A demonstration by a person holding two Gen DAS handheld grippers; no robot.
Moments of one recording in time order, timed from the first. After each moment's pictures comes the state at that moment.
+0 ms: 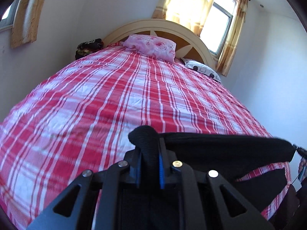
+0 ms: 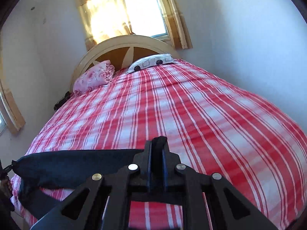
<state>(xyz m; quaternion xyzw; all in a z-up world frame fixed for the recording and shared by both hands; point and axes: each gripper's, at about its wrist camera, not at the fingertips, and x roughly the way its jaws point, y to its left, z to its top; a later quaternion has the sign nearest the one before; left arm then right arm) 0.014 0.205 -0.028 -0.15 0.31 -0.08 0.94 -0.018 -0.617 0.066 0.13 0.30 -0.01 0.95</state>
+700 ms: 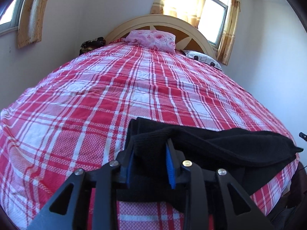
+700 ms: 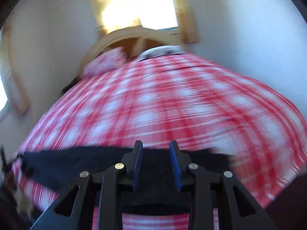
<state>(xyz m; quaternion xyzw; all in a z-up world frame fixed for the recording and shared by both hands) -0.060 0.202 -0.073 -0.10 0.32 -0.07 0.94 -0.116 -0.492 0.031 0.07 0.32 0.05 0.94</state>
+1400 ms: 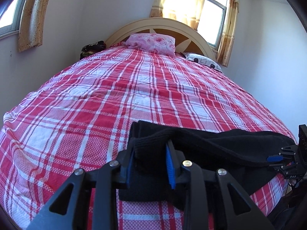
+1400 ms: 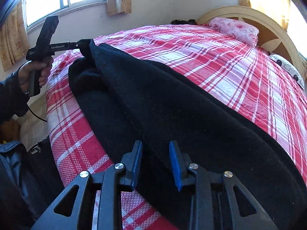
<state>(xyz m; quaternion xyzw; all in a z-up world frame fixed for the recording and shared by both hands) -0.063 0.203 -0.069 -0.10 0.30 -0.06 0.95 -0.085 -0.168 -0.070 -0.18 0.39 0.37 0.82</state>
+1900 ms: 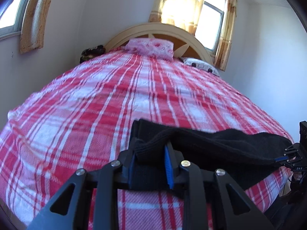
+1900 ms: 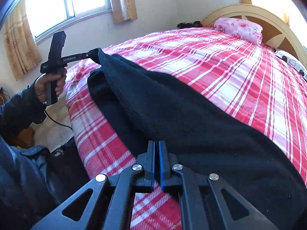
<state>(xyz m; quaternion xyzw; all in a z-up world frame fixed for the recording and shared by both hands) -0.086 0.209 -0.071 -0.10 0.29 -0.06 0.95 -0.100 -0.181 -0.042 -0.14 0.41 0.40 0.81</state>
